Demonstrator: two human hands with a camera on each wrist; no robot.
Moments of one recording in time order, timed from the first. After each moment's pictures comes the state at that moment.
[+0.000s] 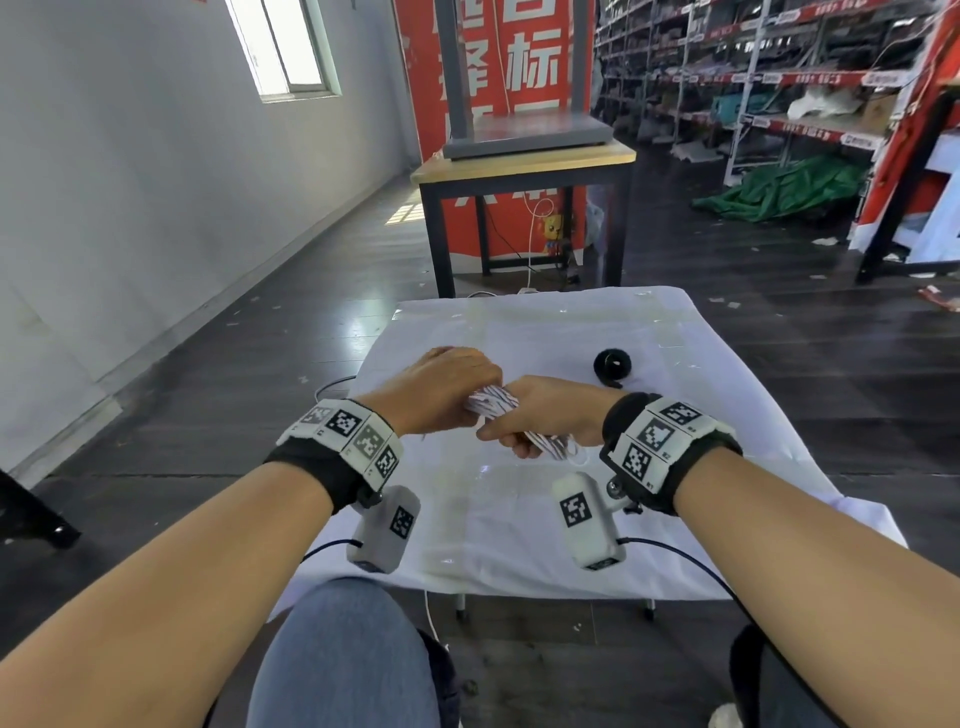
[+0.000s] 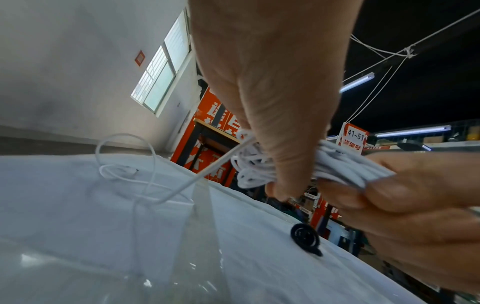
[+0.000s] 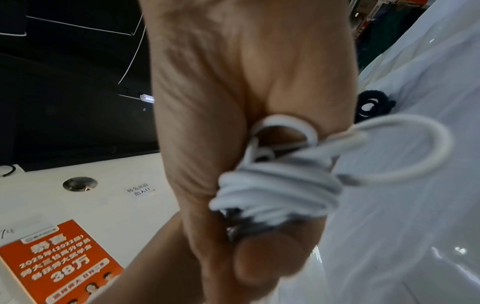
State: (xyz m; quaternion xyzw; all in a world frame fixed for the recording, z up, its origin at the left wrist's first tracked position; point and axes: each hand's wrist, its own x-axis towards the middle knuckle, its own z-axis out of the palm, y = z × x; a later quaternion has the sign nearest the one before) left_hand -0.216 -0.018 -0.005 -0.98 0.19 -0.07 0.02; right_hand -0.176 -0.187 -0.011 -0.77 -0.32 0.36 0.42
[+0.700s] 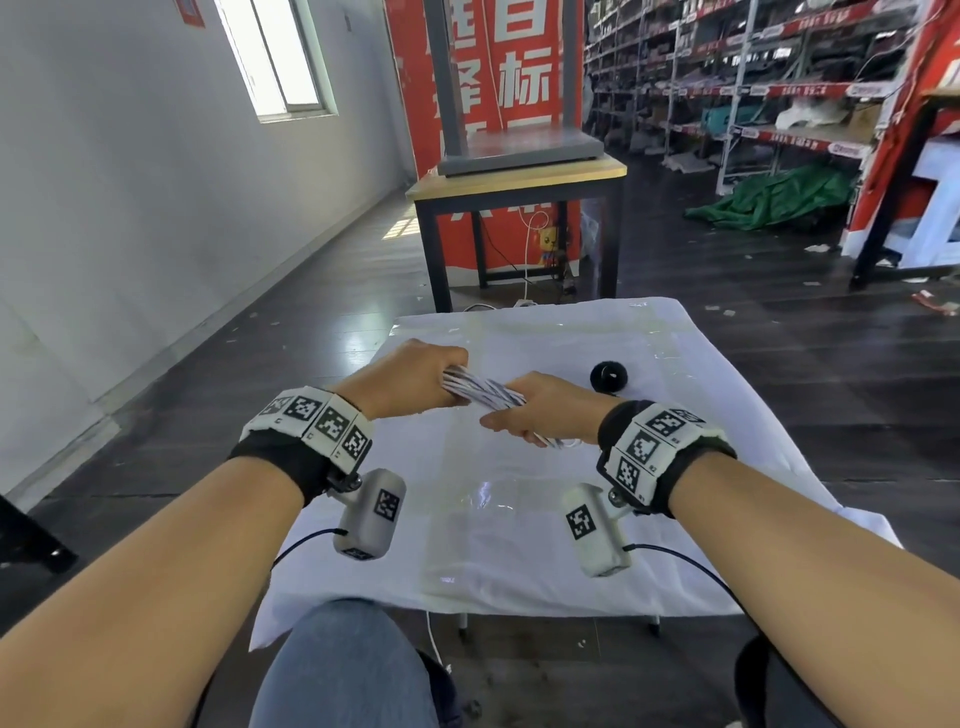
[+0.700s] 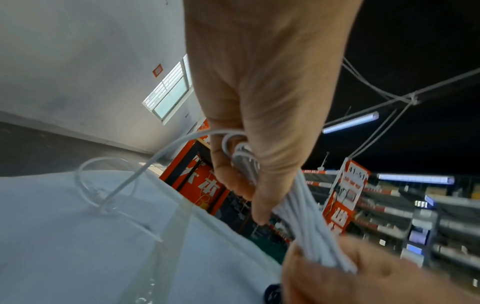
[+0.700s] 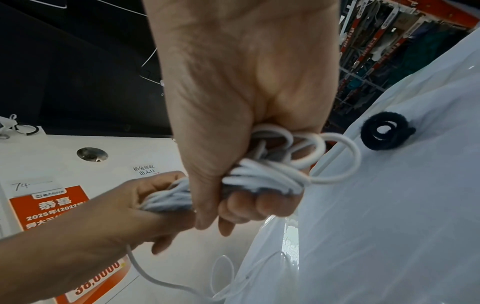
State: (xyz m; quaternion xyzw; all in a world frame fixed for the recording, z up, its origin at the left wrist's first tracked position) left_hand -0.217 -0.007 0.029 -0.99 0.07 -0.05 -0.09; right_hand -0.160 -0.190 -0.010 -0.83 -0.34 0.23 0.38
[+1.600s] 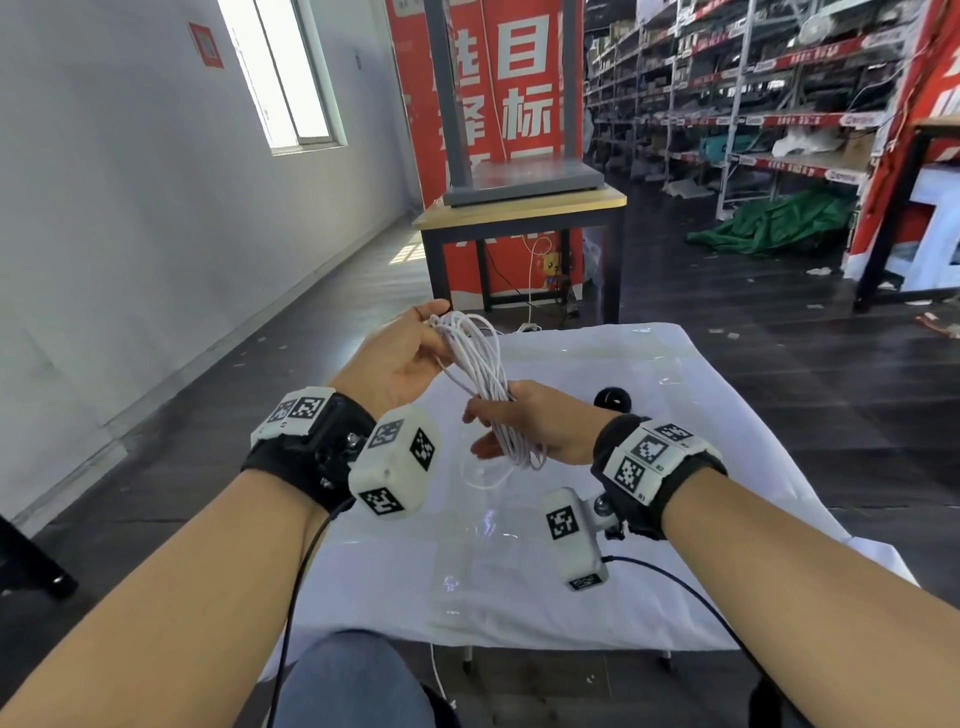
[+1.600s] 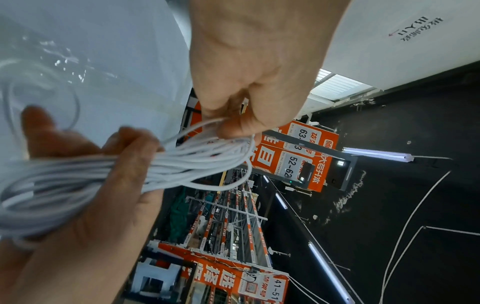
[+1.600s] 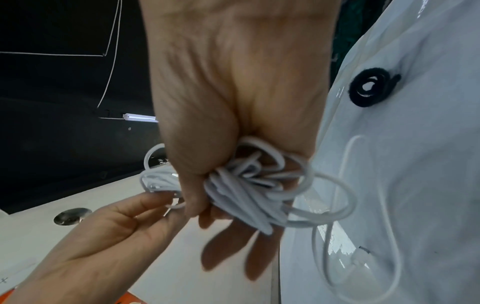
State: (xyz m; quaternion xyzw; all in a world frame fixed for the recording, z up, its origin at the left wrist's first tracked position) left_hand -0.209 -0.027 0.076 -0.55 -0.13 -0.12 -0.82; right_hand -0.170 -0.177 0.008 -0.66 -0.30 0.32 0.61
